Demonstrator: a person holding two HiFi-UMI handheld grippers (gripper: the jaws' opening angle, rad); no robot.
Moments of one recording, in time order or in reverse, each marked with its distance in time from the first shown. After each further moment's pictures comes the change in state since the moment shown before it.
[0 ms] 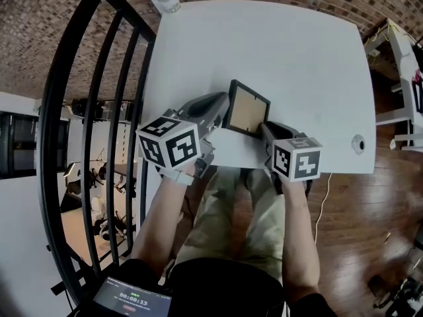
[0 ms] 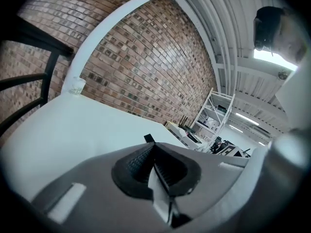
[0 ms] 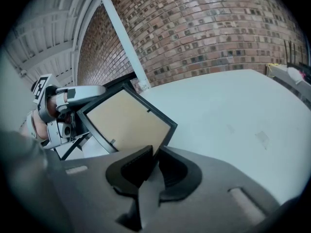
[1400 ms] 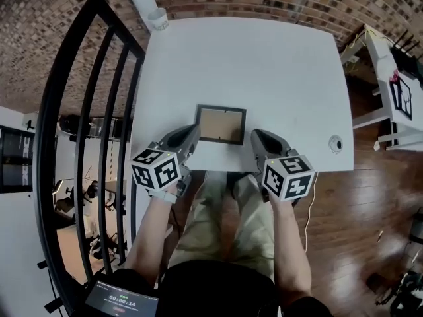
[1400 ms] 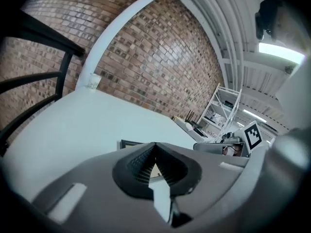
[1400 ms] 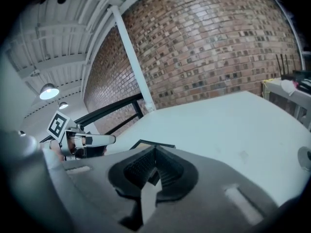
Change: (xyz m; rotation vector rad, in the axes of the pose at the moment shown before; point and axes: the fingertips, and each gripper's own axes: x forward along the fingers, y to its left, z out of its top) left arm -0.052 0.031 -0.060 -0.015 0.046 0.103; right arm -0.050 0.027 0.026 -0.050 -0.258 0.038
